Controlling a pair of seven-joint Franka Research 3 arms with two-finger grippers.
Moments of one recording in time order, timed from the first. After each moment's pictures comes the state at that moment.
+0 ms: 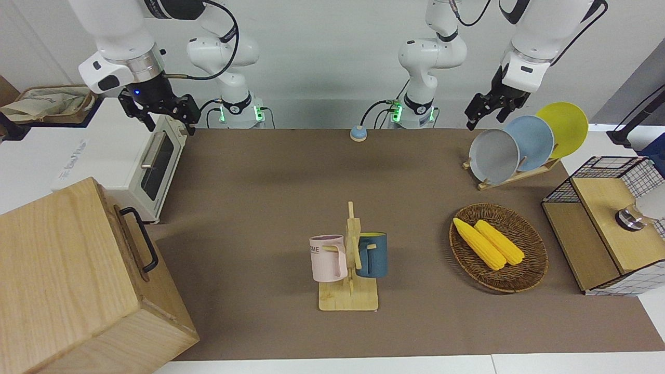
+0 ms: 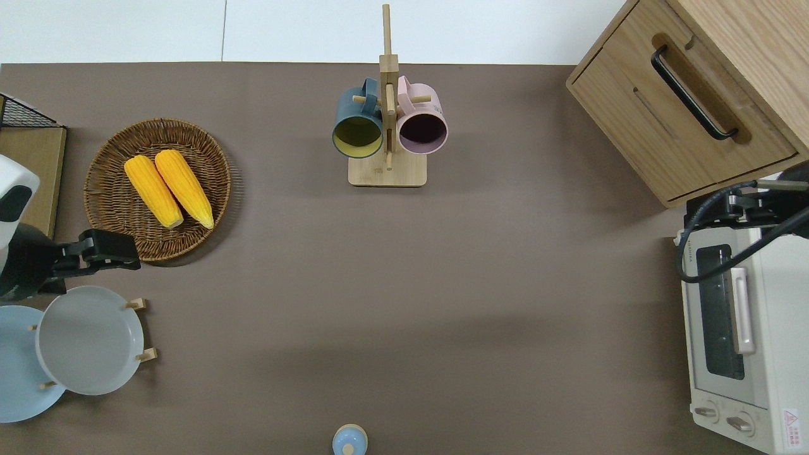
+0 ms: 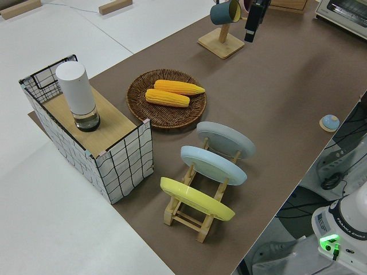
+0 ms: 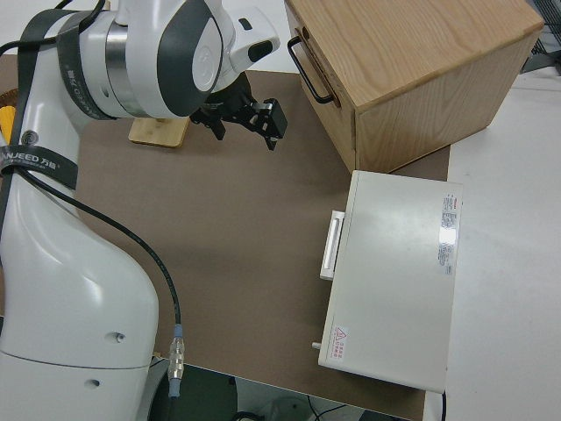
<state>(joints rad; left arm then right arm) 0.02 -0.13 -0.07 -1.71 -0.04 1.56 -0.33 0.08 0.05 -0.07 -1.45 -0.03 1.45 0.15</state>
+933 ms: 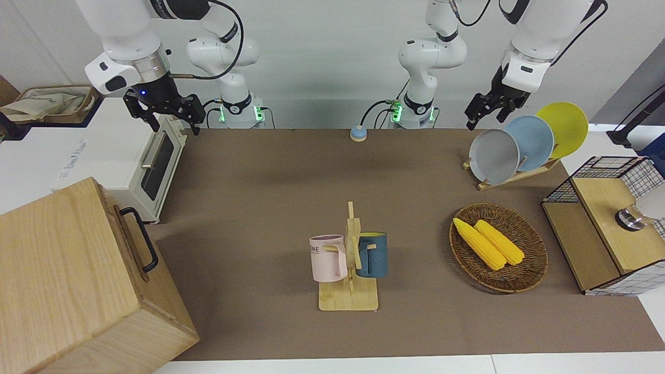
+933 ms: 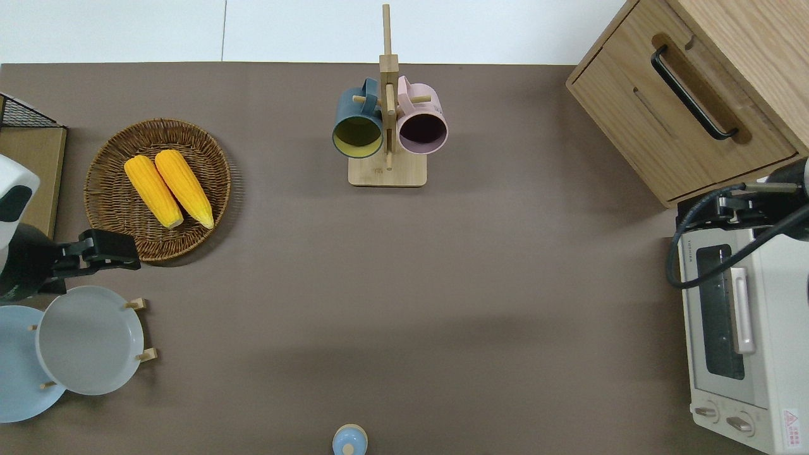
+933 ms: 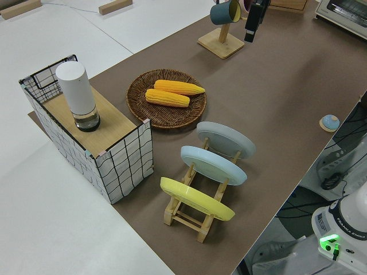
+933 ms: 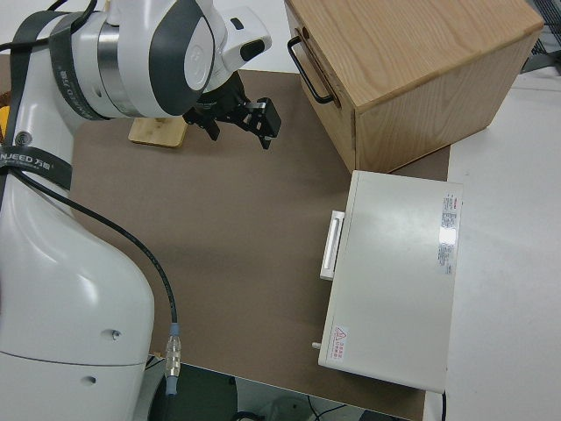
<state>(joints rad) 0.02 -0.13 -0.07 -1.71 -0.04 1.56 -0.33 0.09 0.06 -0.05 -1.45 -0.03 1.45 0.14</state>
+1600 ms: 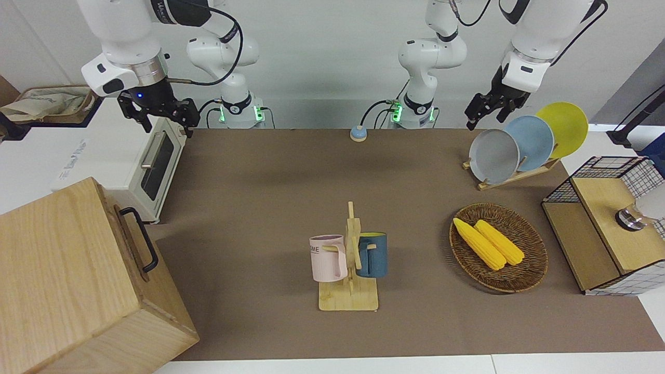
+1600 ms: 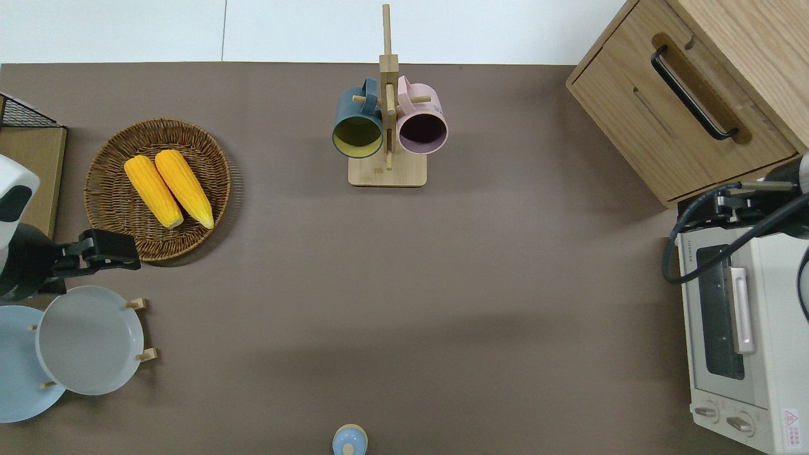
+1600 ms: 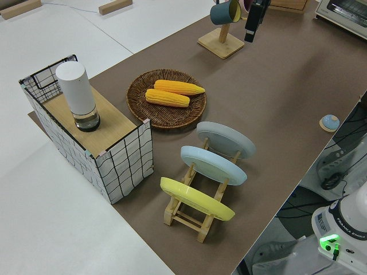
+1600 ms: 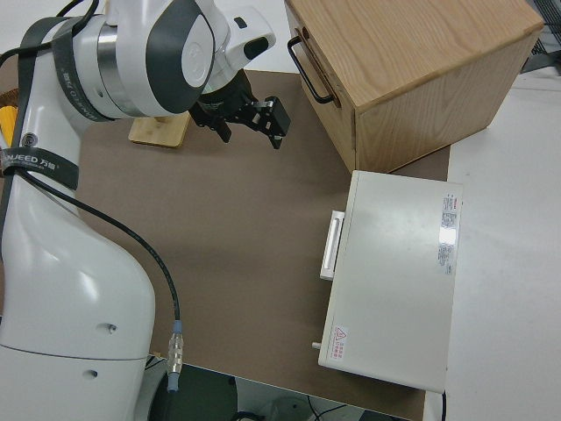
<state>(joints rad) 0.02 -0.13 -0.07 -1.71 -0.04 1.56 -0.33 0.09 0.06 -0.05 -1.45 -0.11 1.45 0.14</state>
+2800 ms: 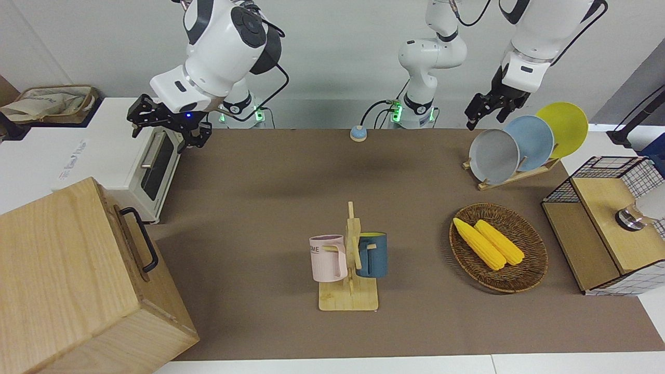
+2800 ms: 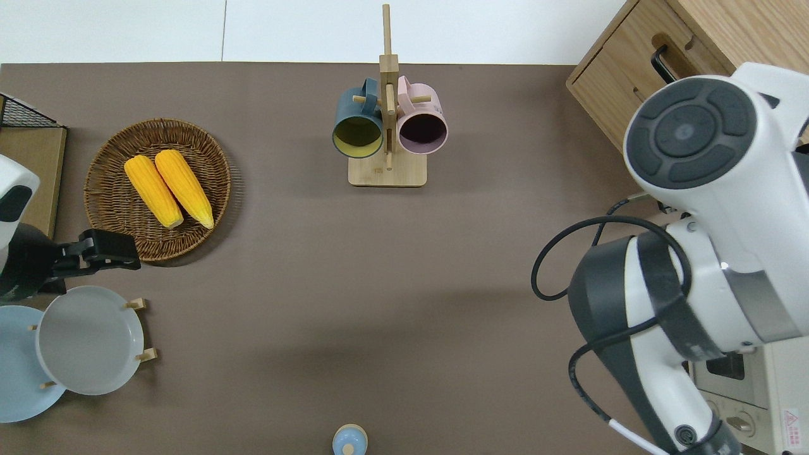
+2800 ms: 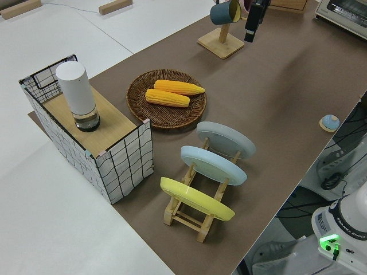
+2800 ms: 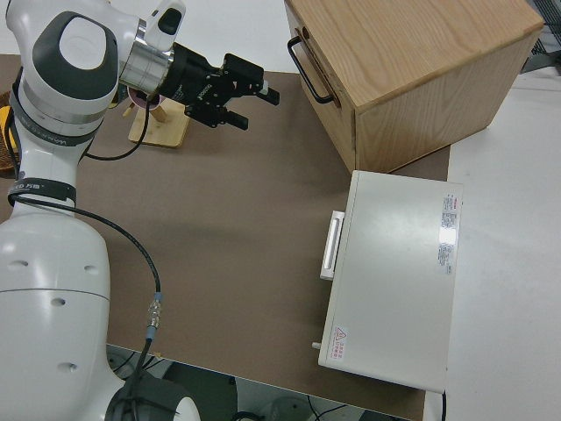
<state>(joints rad) 0.02 -0.13 -0.07 -1.71 -0.04 1.56 -0.33 0.20 0.16 0.11 -1.47 -0.81 1.46 0.14</state>
